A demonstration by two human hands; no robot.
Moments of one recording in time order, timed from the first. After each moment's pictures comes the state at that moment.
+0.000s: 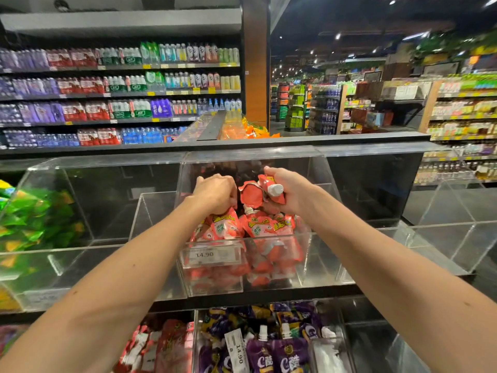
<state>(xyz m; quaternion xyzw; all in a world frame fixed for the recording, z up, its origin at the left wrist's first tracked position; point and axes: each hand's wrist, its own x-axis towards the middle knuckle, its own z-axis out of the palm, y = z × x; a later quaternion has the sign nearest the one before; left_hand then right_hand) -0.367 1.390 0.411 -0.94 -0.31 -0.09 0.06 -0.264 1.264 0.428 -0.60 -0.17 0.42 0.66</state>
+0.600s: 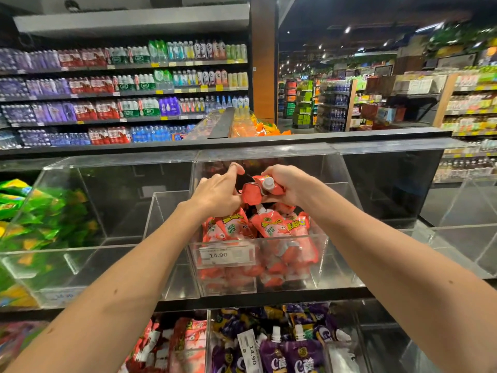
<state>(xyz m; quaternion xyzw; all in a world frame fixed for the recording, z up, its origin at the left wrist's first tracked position) -0.397 1.395 0.411 -0.95 -0.26 -0.17 -0.07 -0.272 1.289 0.437 -0.68 -0.22 0.36 0.60</state>
